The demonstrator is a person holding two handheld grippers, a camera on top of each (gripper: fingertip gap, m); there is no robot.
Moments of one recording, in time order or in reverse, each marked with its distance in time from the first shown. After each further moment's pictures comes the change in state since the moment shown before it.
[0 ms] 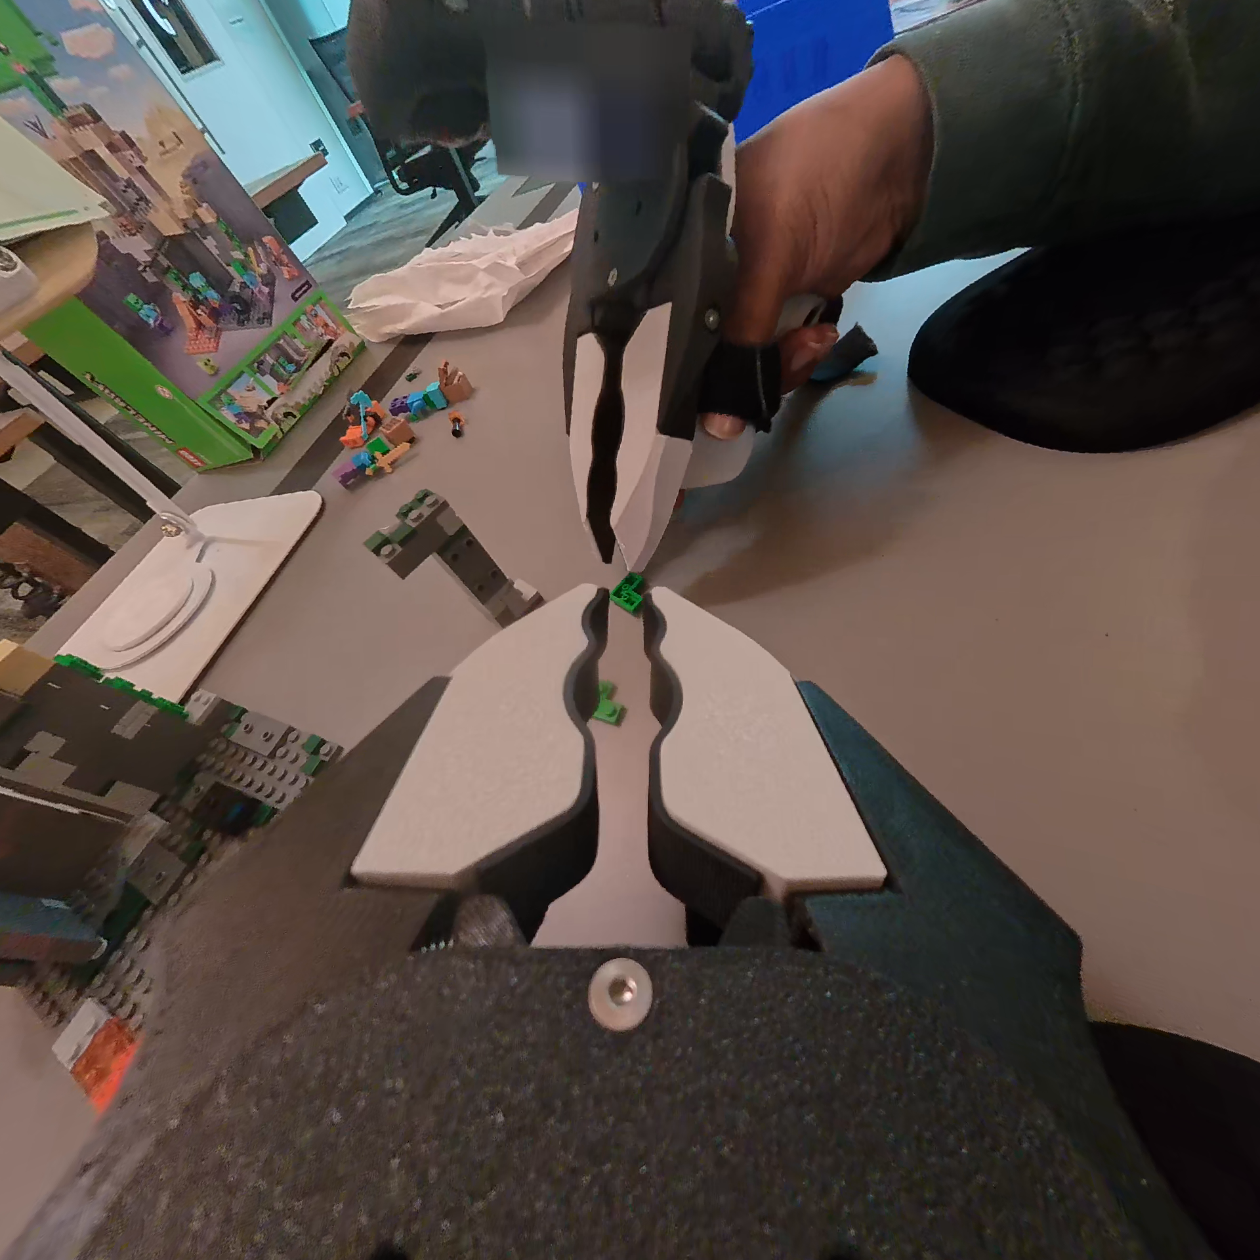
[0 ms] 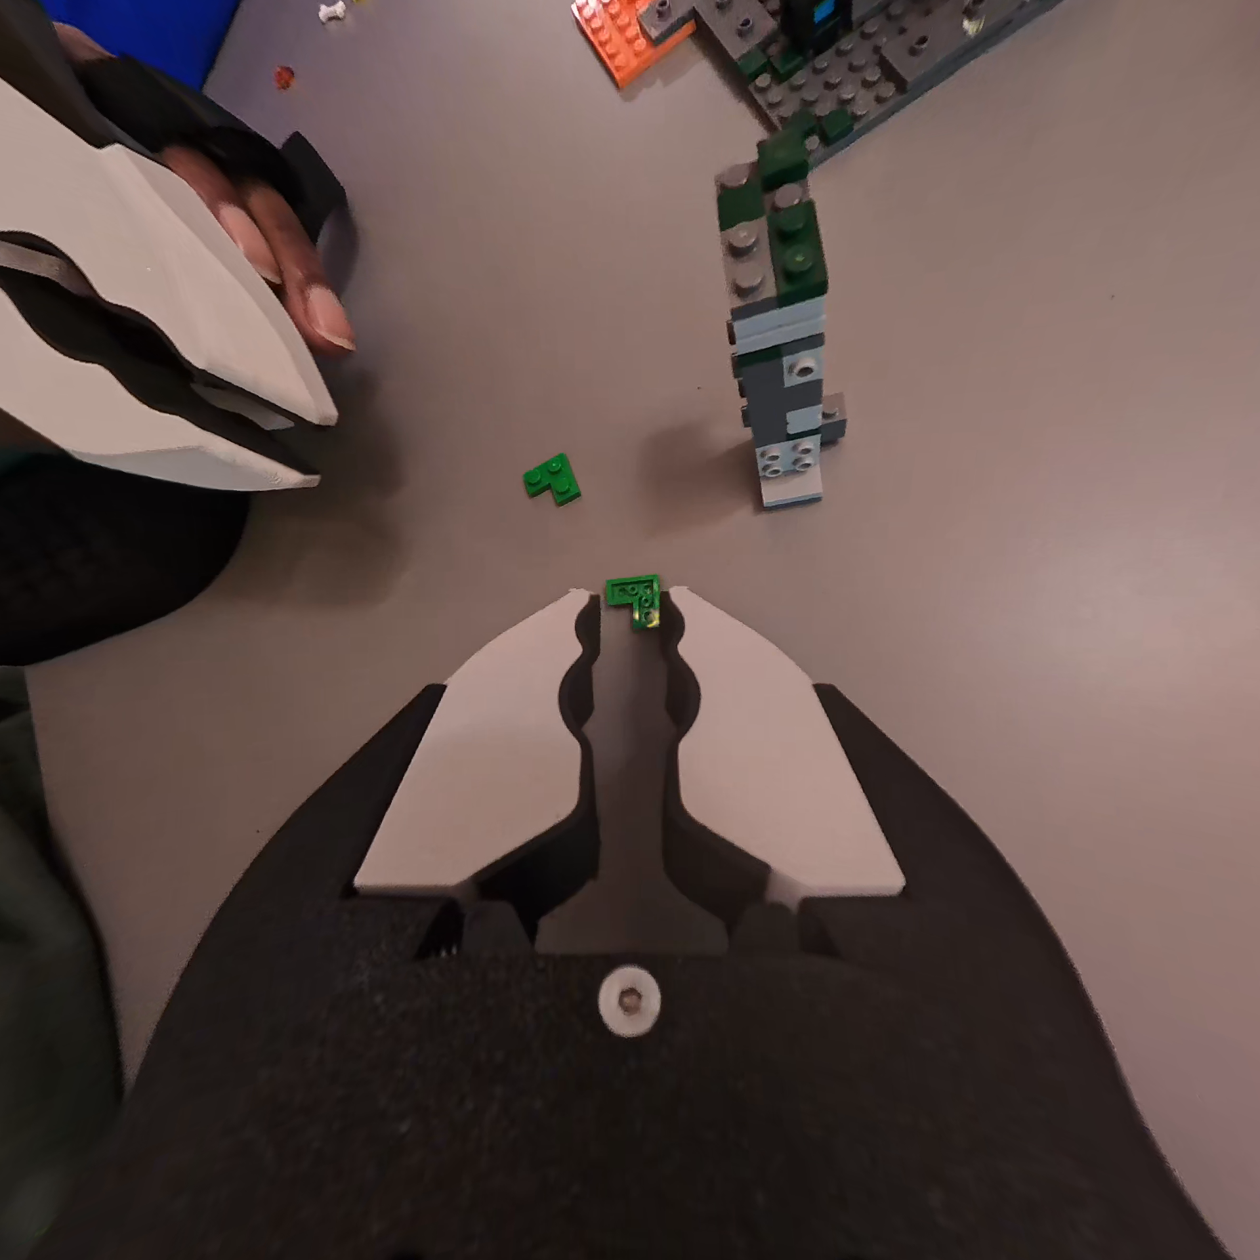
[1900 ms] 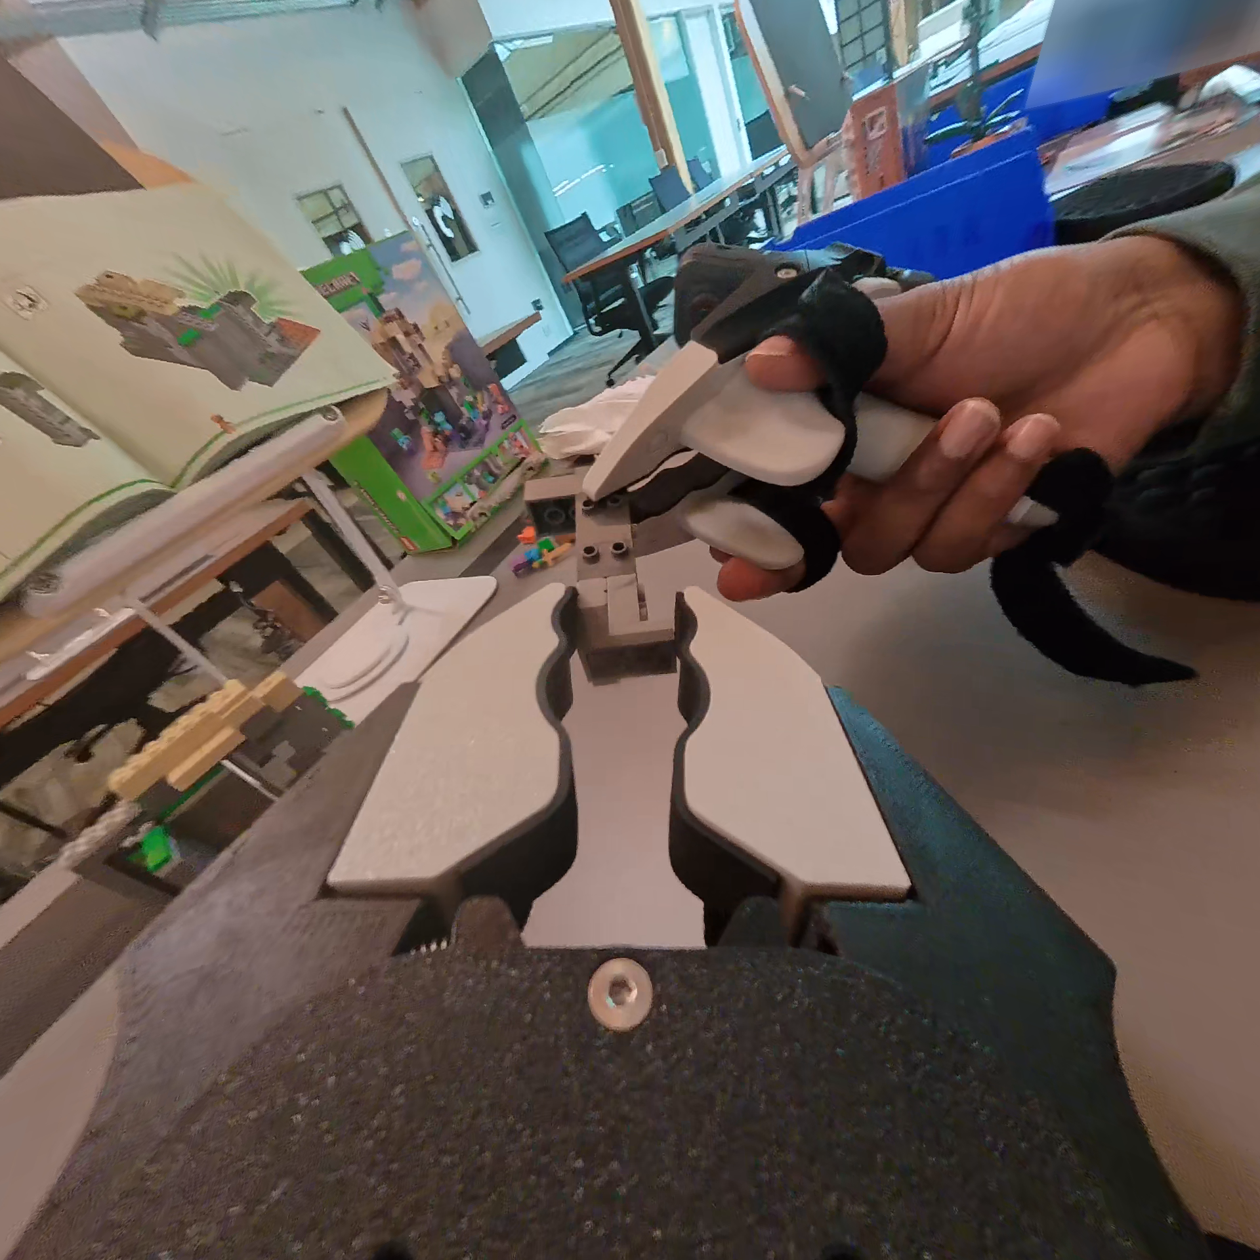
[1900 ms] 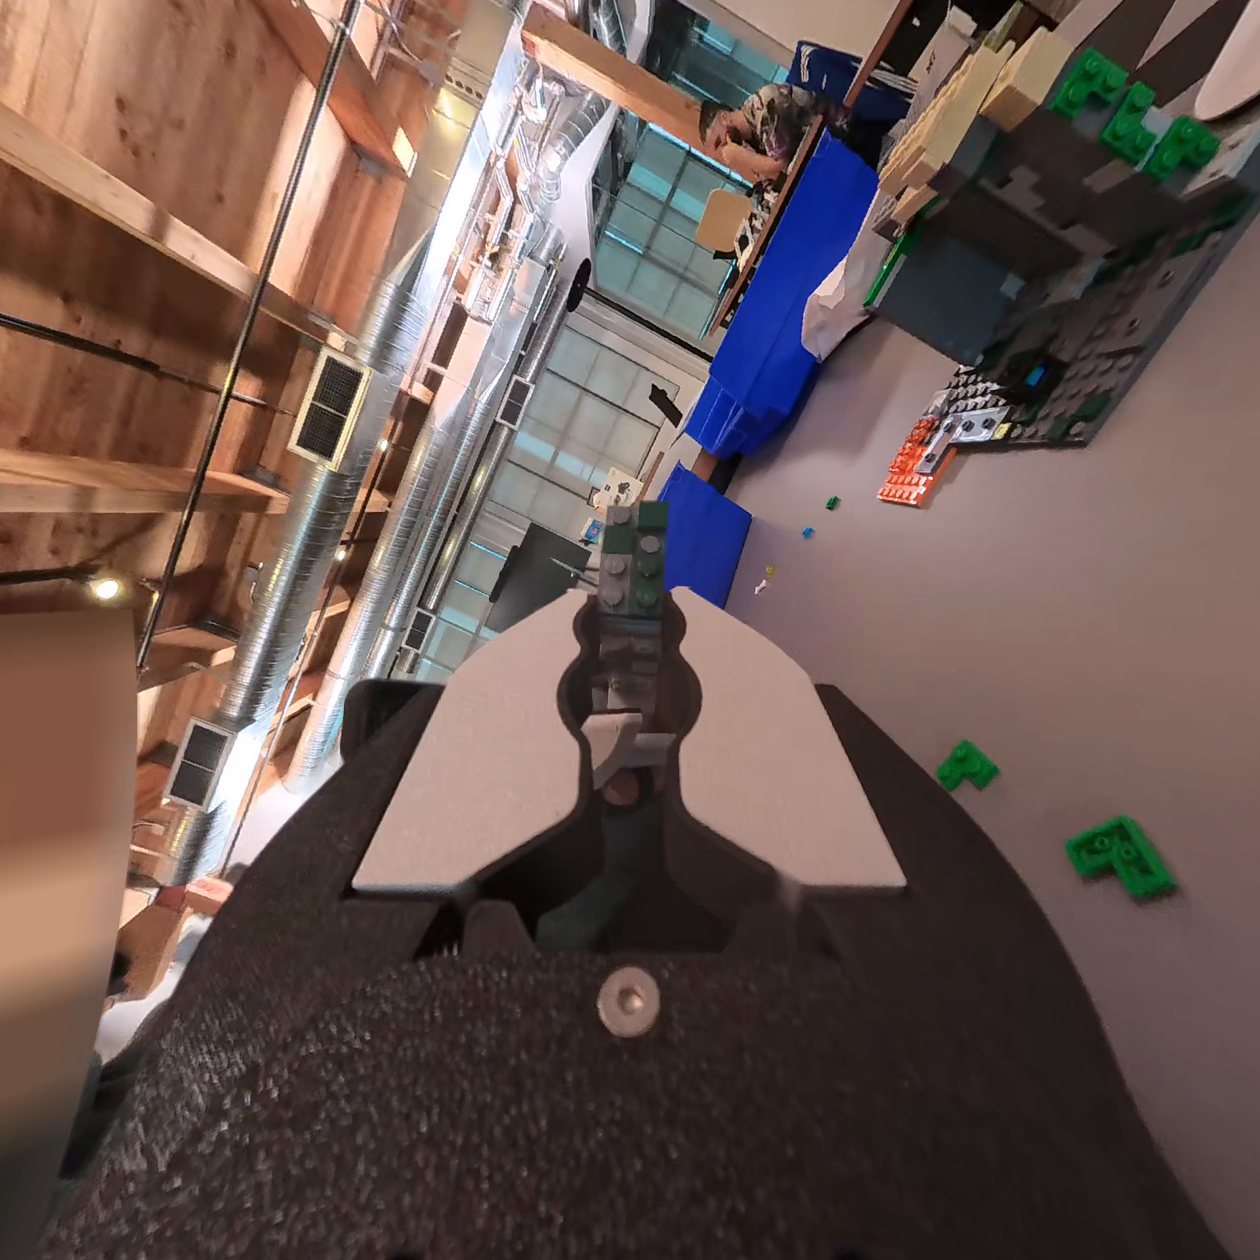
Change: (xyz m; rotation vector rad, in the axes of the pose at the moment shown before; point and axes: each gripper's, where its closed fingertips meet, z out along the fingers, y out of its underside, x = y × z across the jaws) left arm -0.028 -0.038 -0.020 0.169 -0.260 0.036; right arm -0.057 -0.095 -0.049 0.733 -0.553 0.678
